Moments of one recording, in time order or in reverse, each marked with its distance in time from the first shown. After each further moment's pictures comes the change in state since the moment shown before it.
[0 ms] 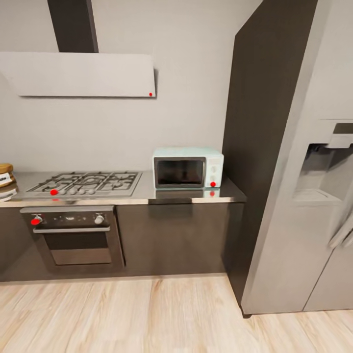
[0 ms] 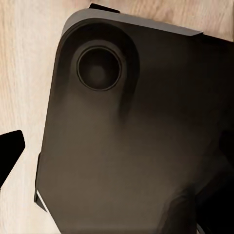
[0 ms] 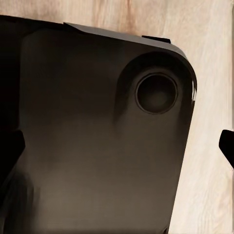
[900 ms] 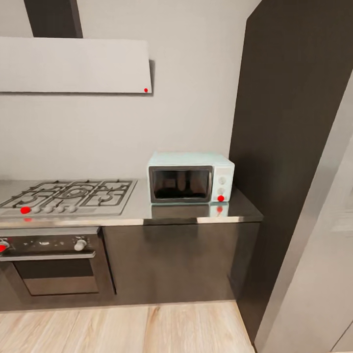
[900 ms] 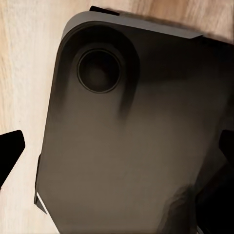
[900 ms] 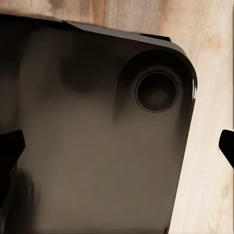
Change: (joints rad) left arm 0.000 0.000 0.000 0.000 0.000 -0.007 0.000; right arm 0.000 0.002 0.000 0.000 -0.005 0.005 -0.003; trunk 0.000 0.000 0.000
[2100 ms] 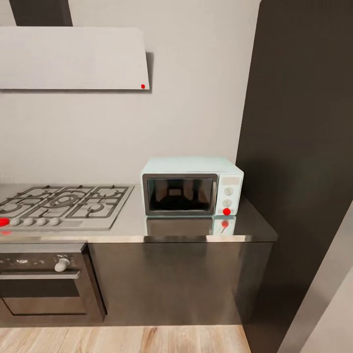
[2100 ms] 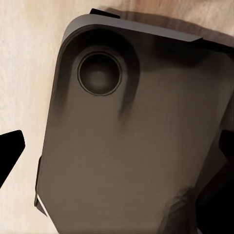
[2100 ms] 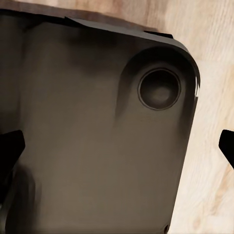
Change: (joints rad) left arm 0.000 0.001 0.003 -0.005 -0.002 -0.004 0.000; right arm -0.001 0.003 0.004 0.000 0.006 0.011 0.000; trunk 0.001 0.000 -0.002
